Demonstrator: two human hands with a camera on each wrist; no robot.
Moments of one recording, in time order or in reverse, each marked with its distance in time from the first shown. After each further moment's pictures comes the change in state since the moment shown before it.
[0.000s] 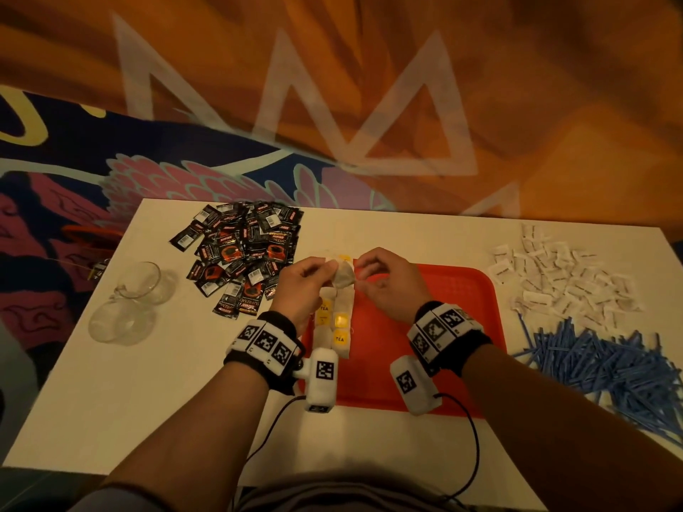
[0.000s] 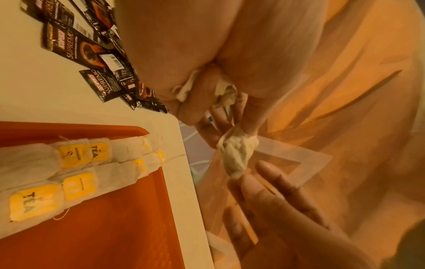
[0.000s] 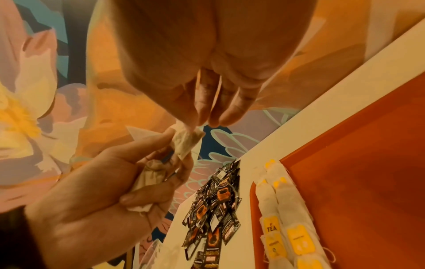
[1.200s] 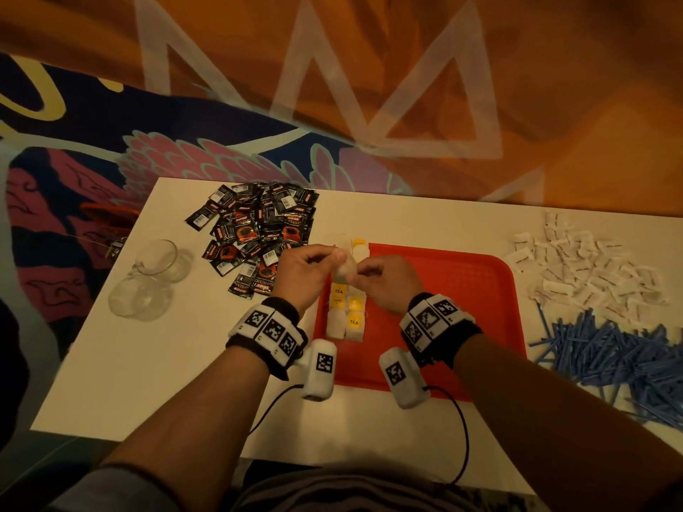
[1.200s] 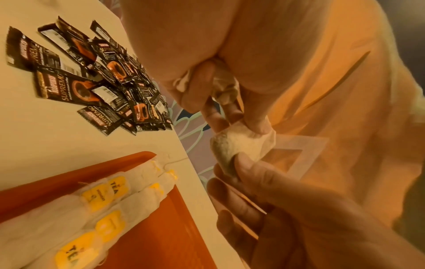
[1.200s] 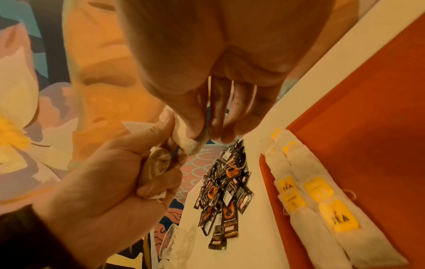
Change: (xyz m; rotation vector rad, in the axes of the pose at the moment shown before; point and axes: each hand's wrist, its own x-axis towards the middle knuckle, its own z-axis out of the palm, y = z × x) left_hand -0.001 -0.007 -0.027 0.177 0.008 0.255; right_hand -0.004 -0.006 0.036 -0.083 -0.112 0.127
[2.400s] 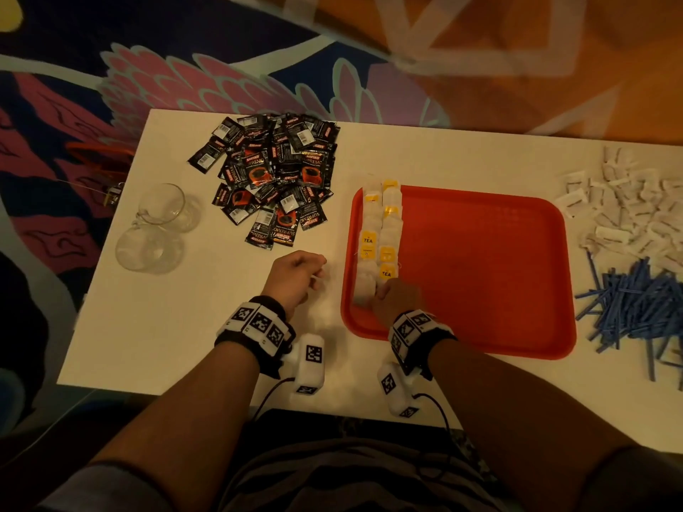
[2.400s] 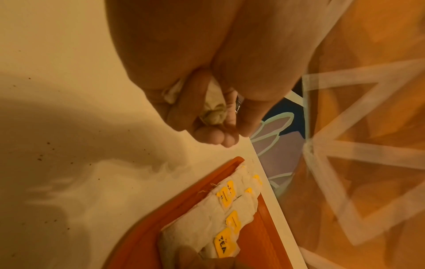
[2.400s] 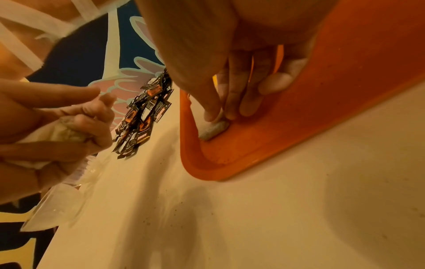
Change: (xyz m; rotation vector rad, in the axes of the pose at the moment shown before) left_hand -0.027 -0.084 -0.069 0.042 0.018 -0.611; right_hand -0.025 0.071 0.112 -0.267 -0.092 0.623
